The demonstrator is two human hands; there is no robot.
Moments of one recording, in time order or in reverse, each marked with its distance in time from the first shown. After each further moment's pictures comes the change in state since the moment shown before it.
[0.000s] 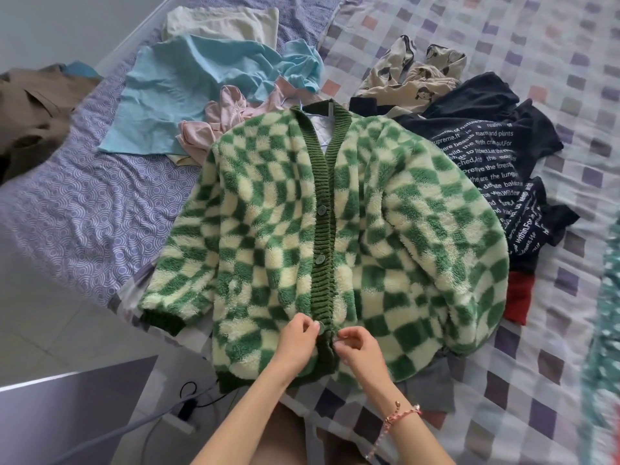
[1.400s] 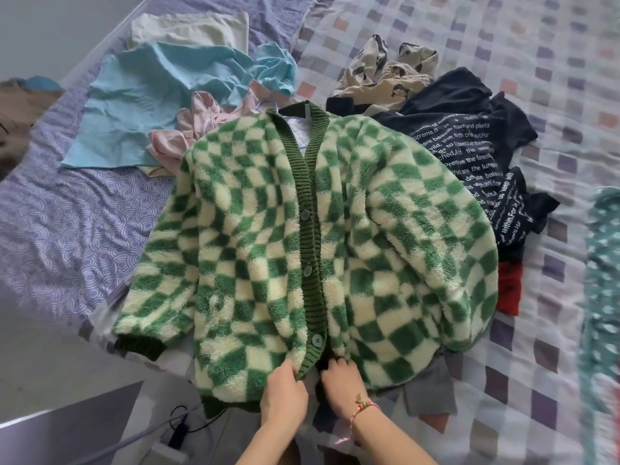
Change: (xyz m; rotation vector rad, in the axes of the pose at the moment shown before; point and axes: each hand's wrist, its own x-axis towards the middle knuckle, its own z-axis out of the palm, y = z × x) left_hand -0.018 -0.040 0.020 0.447 0.024 -0.164; right_hand 0.032 0.061 0.023 -1.453 -0.247 -0.287
